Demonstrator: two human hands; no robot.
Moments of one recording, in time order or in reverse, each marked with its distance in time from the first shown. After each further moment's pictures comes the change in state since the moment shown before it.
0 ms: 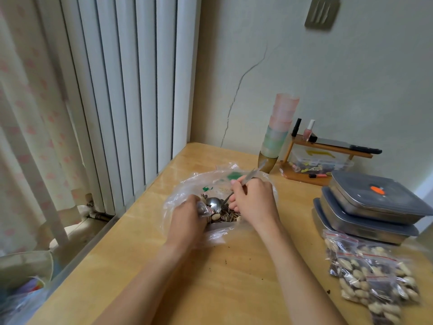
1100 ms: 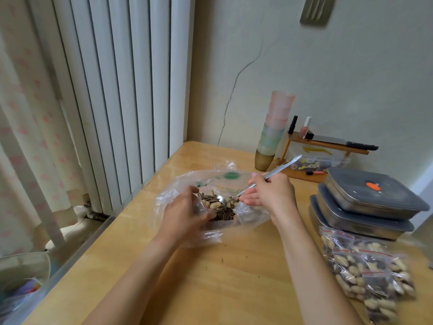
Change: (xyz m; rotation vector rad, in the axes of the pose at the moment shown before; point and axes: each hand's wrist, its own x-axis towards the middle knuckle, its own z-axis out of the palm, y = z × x) left_hand 0.006 0.000 -0.013 0.027 -0.080 0.072; right_hand 0.003 -0.001 -0.041 0.428 0.061 0.456
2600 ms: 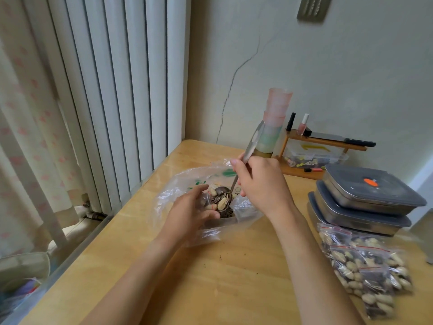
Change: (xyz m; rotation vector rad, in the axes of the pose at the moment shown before) left_hand -0.001 0.008 0.006 -0.262 -0.089 0.042; right_hand -0.014 -0.022 0.002 -0.516 0.011 -0.714
